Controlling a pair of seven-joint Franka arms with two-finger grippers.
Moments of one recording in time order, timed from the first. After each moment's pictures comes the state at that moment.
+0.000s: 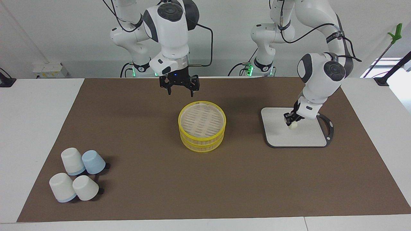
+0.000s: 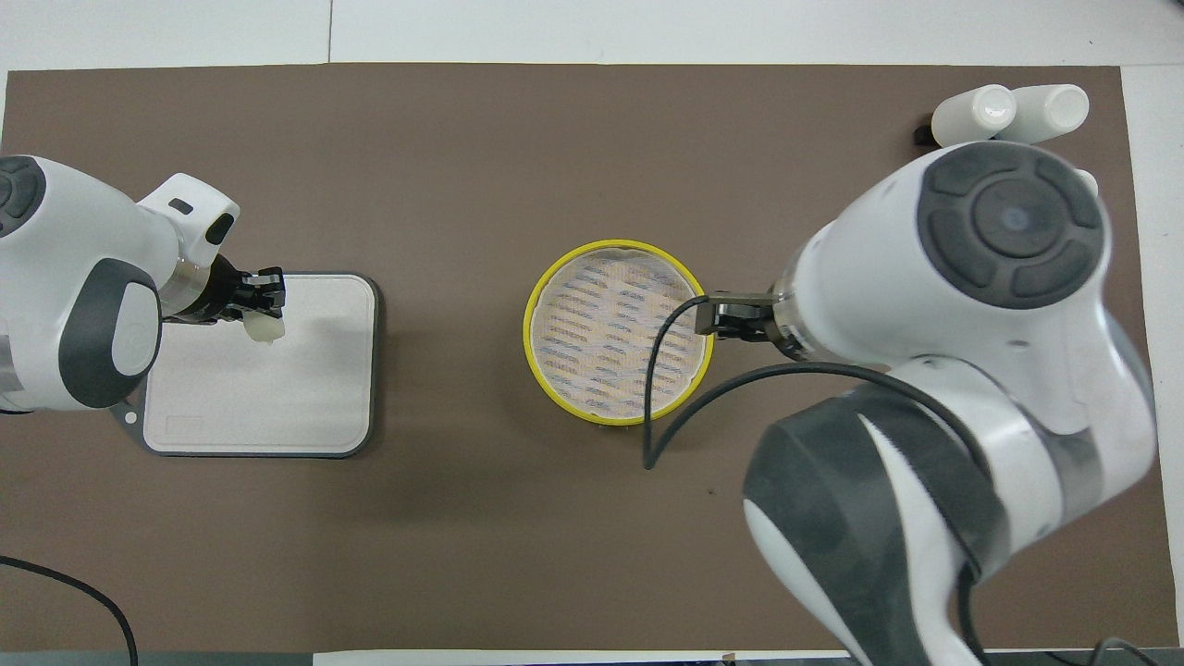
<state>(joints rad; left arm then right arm) -0.13 0.12 0.00 -1.93 -0.02 2.00 -0.31 0.51 0.16 0.05 -1.59 -0.01 1.78 0.74</state>
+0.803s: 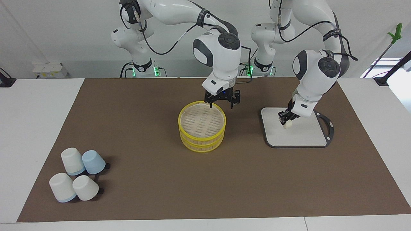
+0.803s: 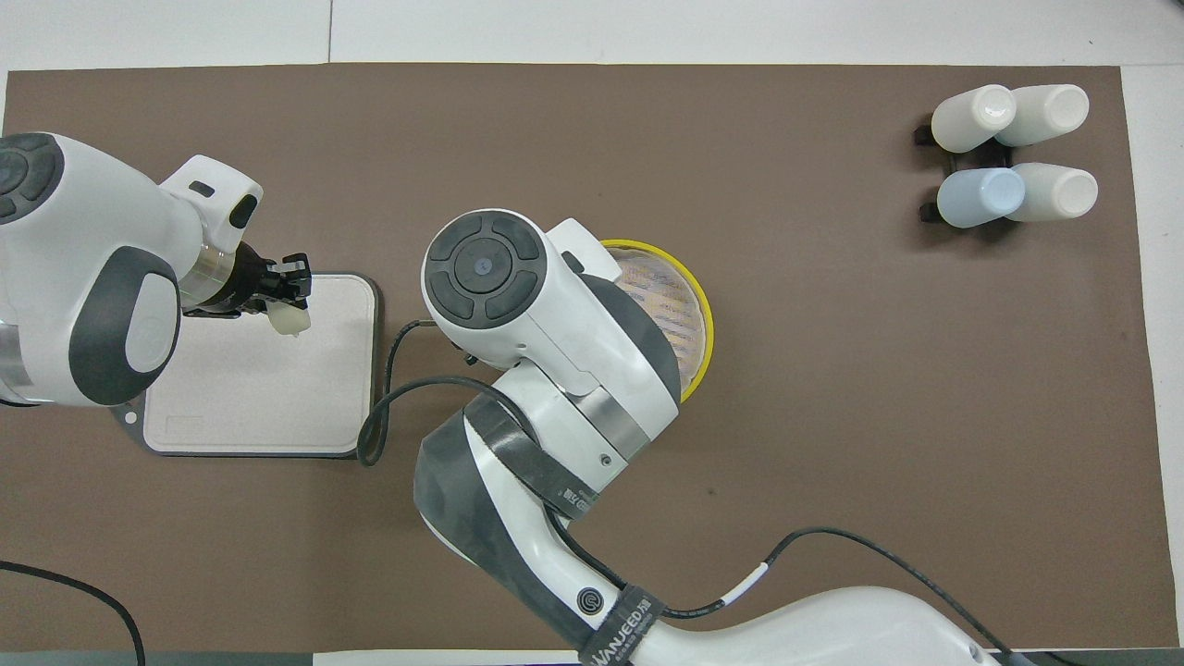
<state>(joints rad) -0.14 0.12 -0.02 -1.92 -0.04 1.99 -0.36 0.69 0.51 0.04 -1.30 -0.01 1.80 0.80</state>
